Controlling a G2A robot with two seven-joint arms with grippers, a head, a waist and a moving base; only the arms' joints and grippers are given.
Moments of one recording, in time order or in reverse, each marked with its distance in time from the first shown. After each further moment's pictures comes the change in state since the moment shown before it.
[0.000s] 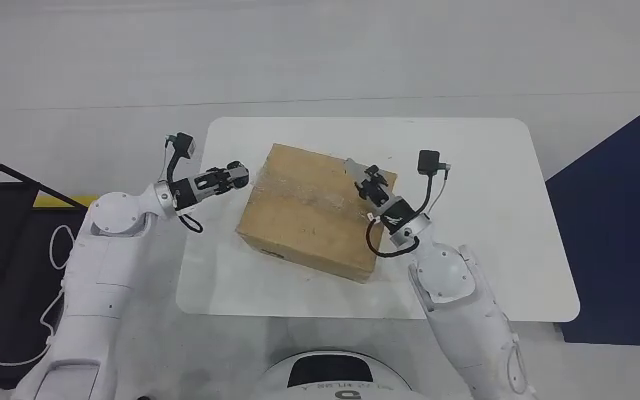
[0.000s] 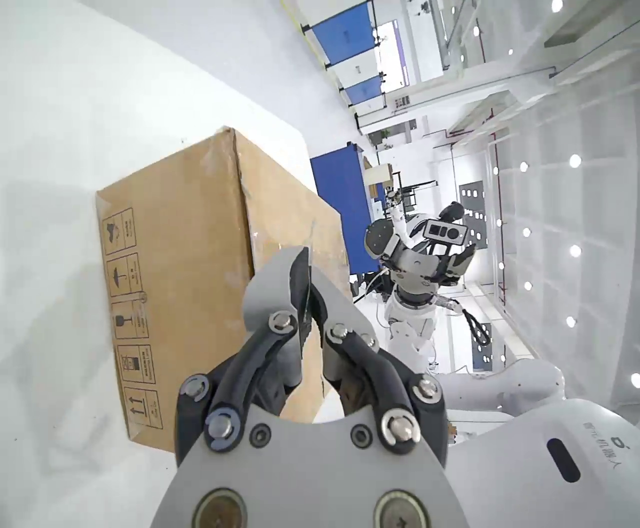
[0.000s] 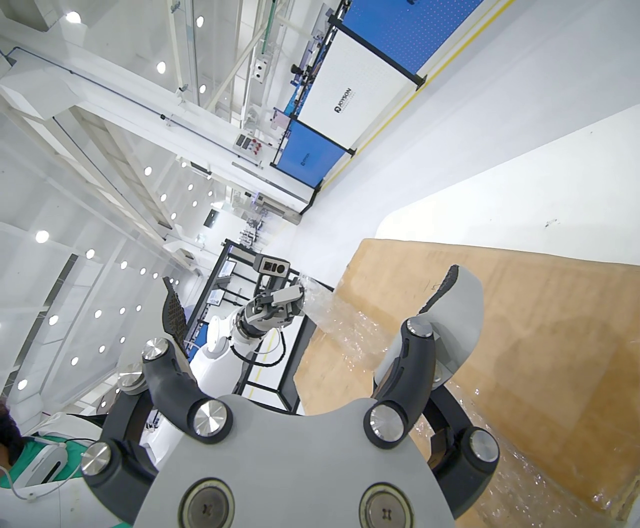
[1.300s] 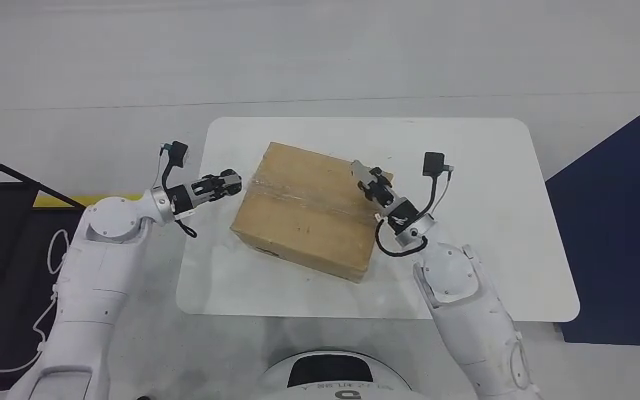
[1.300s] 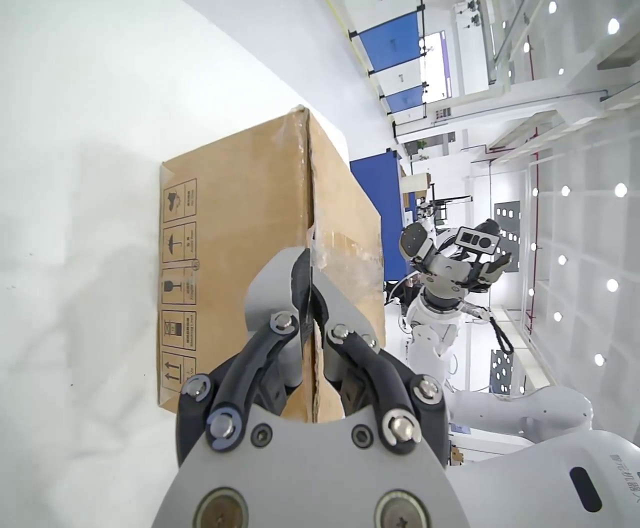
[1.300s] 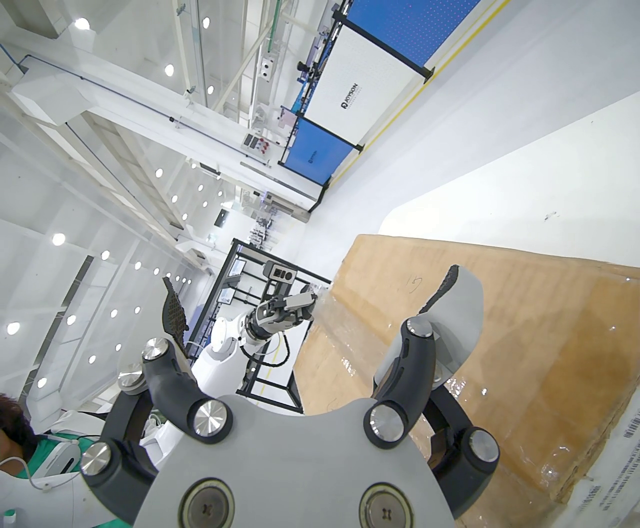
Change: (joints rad) left arm 0.015 0.030 0.012 0.018 0.082 0.047 0.069; right arm 0.003 0.017 0.024 0.044 0.062 -0.058 0.019
